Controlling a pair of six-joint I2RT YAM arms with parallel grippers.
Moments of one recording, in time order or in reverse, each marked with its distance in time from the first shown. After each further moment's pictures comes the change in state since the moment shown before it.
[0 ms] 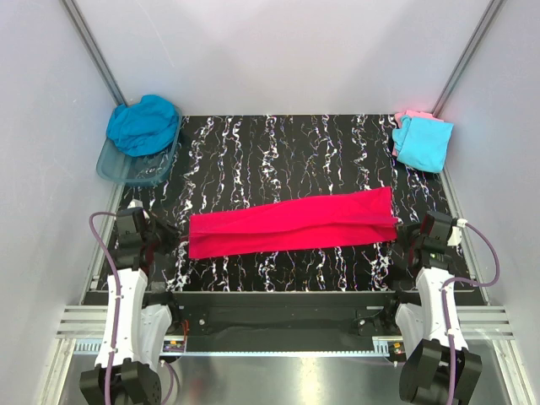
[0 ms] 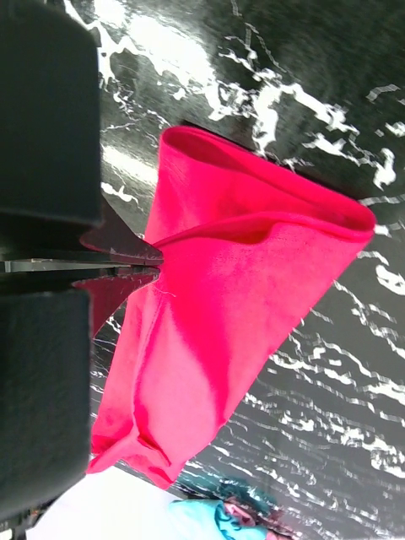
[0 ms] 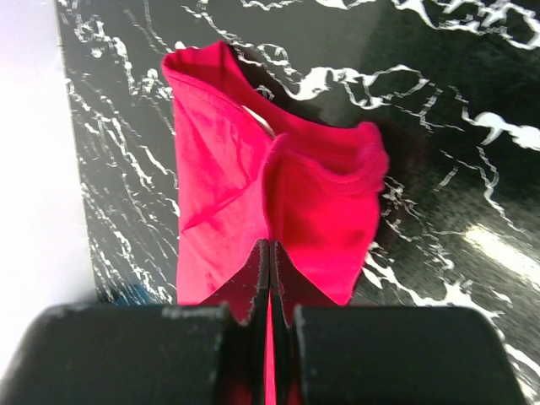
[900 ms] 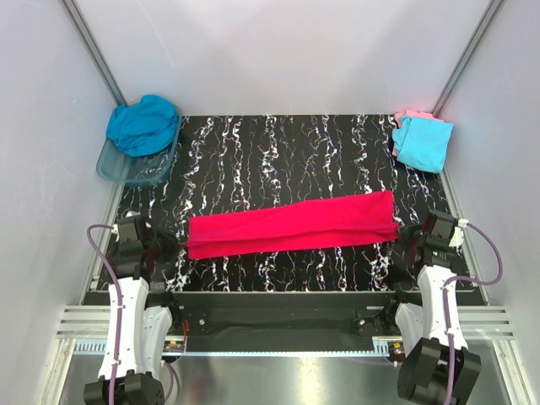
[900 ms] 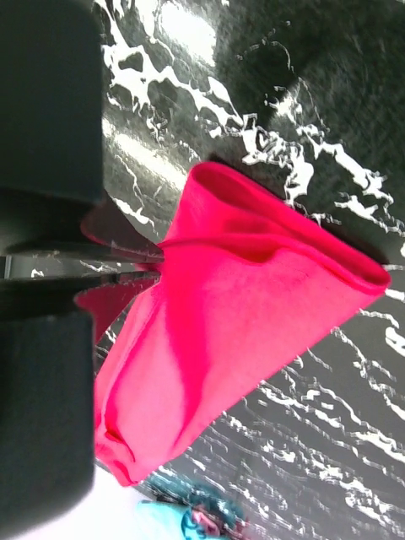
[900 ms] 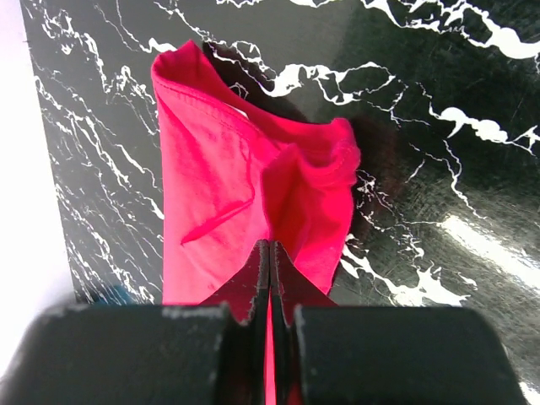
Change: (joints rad) left arm 0.001 -0.081 -0.042 -0.094 -0.076 -0.083; right arm -0.024 0.011 0.039 -0.092 -0.003 -0.044
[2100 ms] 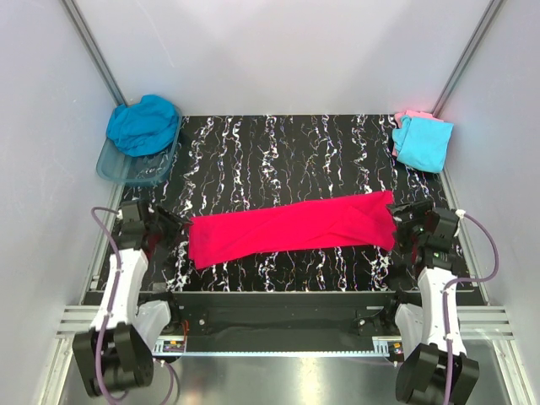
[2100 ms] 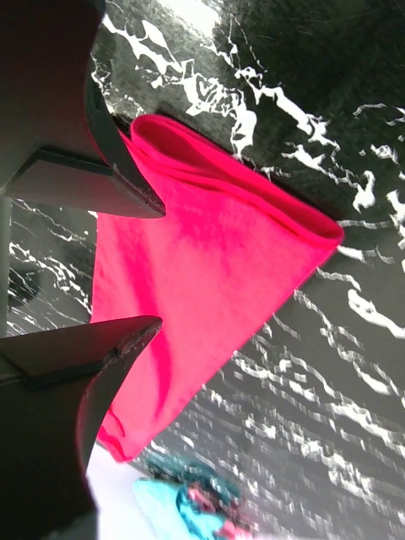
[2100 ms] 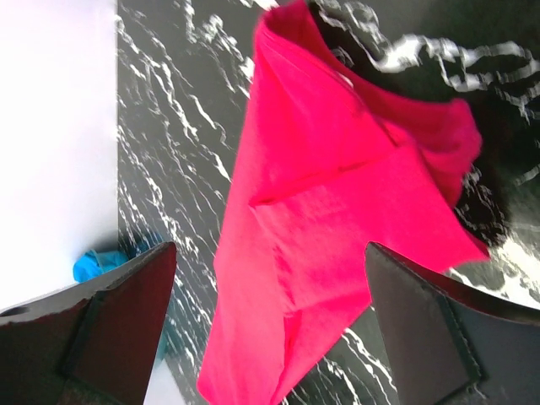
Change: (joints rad) left arm -0.005 0.240 0.038 0.206 0.042 -0.026; right arm -0.003 -0.024 0.029 0.077 -0.171 -0.030
